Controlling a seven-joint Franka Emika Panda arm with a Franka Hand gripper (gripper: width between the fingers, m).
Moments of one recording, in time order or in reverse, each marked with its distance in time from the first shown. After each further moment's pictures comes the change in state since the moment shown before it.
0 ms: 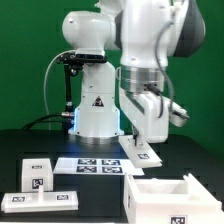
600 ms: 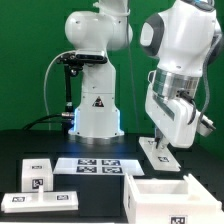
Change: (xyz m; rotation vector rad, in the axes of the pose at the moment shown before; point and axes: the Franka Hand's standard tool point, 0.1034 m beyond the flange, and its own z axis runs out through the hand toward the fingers) arm -0.041 0.003 0.008 -0.018 0.105 0.063
